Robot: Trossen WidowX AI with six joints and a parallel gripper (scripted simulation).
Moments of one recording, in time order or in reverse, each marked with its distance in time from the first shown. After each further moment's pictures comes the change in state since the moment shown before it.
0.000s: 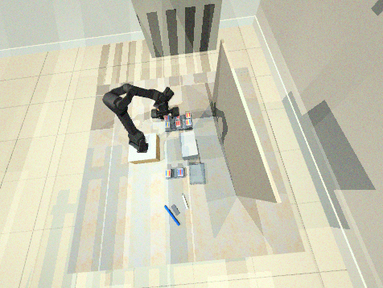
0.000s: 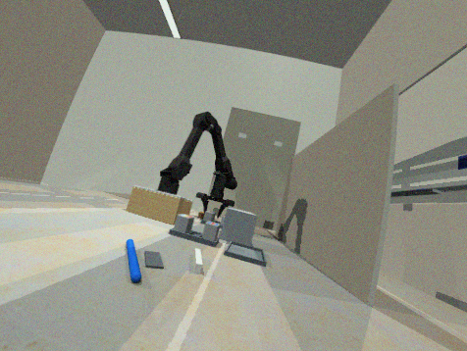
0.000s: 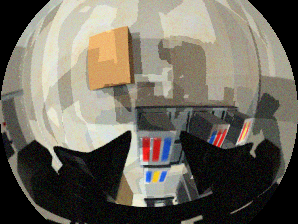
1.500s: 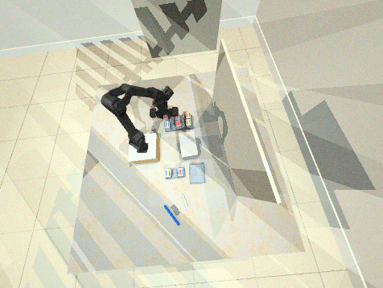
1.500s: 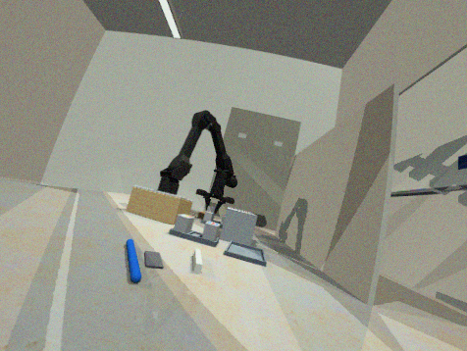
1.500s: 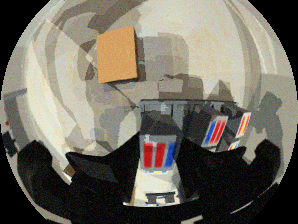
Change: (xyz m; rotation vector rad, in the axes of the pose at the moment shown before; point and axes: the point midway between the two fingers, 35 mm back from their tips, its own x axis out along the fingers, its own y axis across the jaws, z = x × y) arm -0.013 0.004 -0.005 0.005 0.027 0.022
